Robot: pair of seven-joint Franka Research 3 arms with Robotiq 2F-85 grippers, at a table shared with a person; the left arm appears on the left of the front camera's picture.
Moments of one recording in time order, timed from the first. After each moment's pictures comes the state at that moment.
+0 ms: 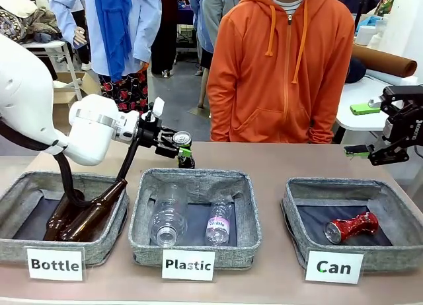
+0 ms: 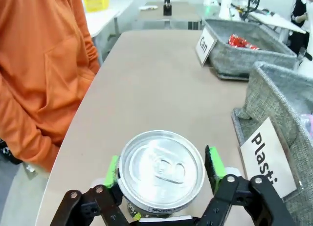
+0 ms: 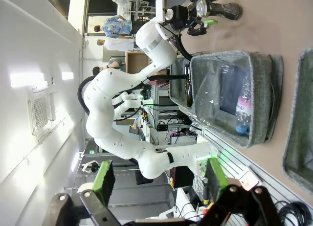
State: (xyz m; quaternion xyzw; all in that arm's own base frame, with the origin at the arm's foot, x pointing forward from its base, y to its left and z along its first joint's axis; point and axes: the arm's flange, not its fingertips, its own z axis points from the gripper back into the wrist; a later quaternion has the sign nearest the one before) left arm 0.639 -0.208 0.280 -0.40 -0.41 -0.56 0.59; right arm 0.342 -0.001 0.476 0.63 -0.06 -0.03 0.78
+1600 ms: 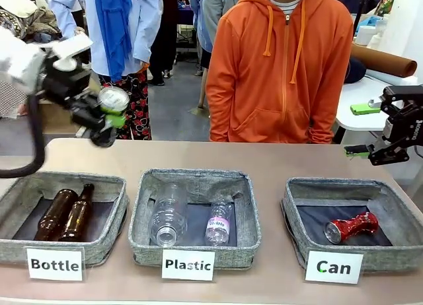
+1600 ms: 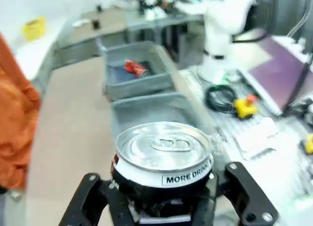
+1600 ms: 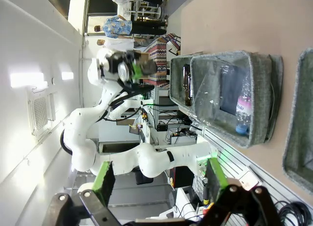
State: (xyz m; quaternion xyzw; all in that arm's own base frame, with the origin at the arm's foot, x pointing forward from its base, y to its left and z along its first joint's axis) left arm 0.467 -0.088 0.479 -0.43 -0.33 -0.67 0.51; right arm 0.342 -0.001 0.476 0.63 -0.06 -0.03 0.78
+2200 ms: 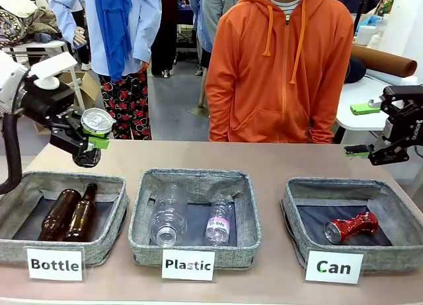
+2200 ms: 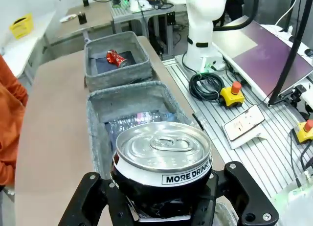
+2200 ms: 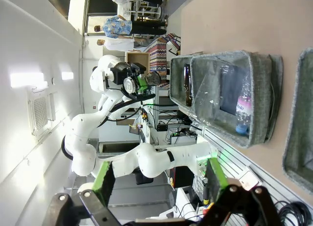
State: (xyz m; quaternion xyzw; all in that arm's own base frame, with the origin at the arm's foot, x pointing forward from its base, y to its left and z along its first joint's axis) left arm 0.440 -0.078 0.466 -0.42 -0.31 -0.69 0.50; right arm 0.342 -0.001 0.476 0.63 -0.06 -0.03 0.78
